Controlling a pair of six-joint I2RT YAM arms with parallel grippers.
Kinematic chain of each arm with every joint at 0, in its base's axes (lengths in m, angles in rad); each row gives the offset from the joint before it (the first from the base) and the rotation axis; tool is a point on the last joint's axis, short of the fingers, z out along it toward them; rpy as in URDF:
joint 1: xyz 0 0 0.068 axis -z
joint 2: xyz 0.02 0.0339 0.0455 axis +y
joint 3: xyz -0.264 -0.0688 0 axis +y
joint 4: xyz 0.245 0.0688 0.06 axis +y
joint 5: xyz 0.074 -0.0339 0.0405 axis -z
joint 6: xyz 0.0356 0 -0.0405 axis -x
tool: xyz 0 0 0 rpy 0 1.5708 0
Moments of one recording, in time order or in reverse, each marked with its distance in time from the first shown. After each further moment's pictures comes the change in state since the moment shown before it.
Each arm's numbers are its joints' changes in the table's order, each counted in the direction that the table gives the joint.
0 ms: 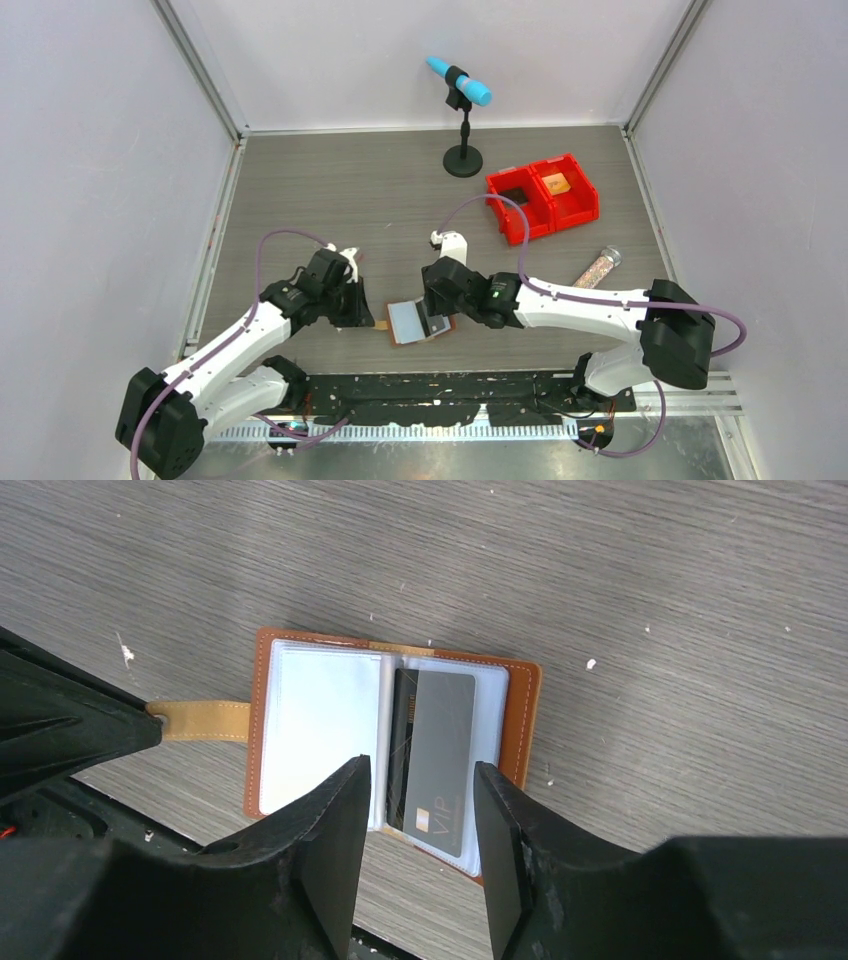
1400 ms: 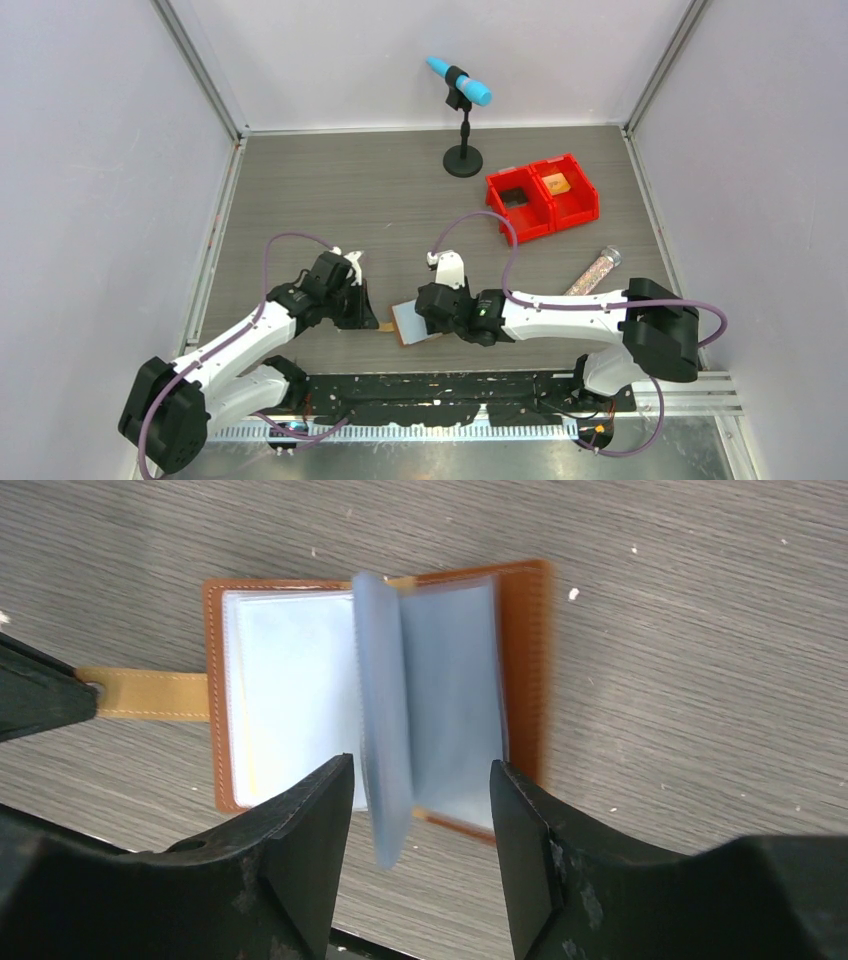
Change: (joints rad) left arm 0.000 0.041 0.055 -0.101 0.041 -0.006; right arm -0.107 0.064 0.019 0.050 0.143 -0.098
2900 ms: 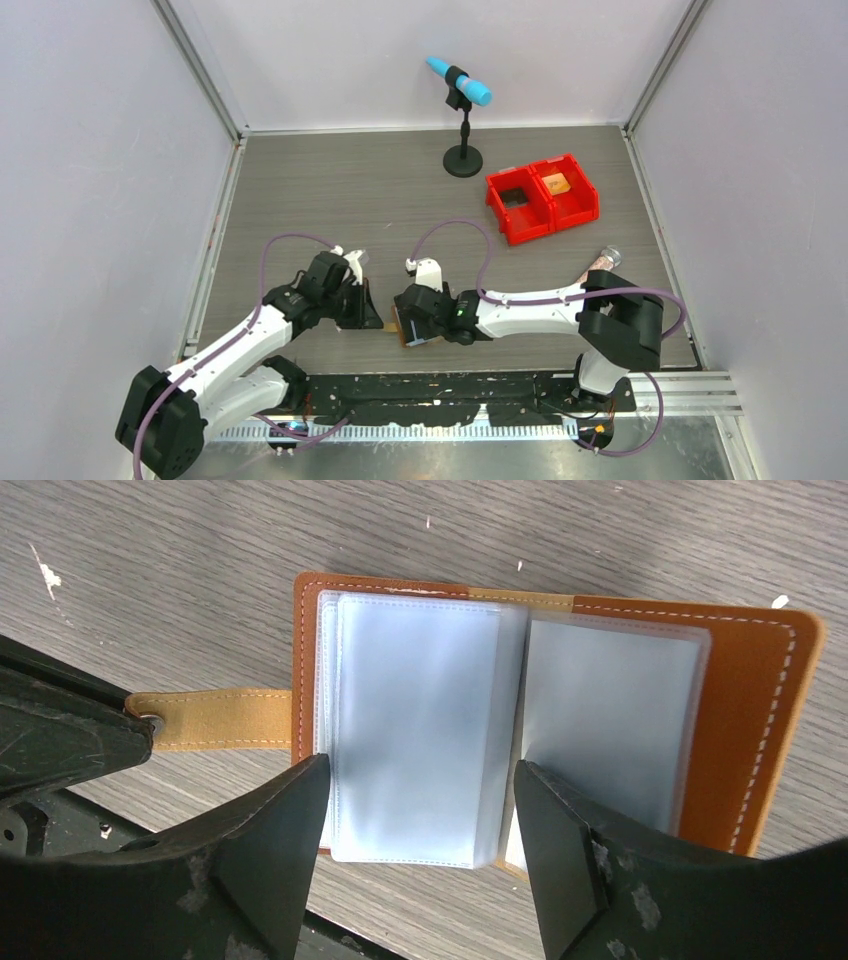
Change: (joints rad) left arm 0.000 -0.045 0.000 -0.013 0.071 0.001; right arm -0.009 0.170 -0.058 -0.117 -0.147 0.003
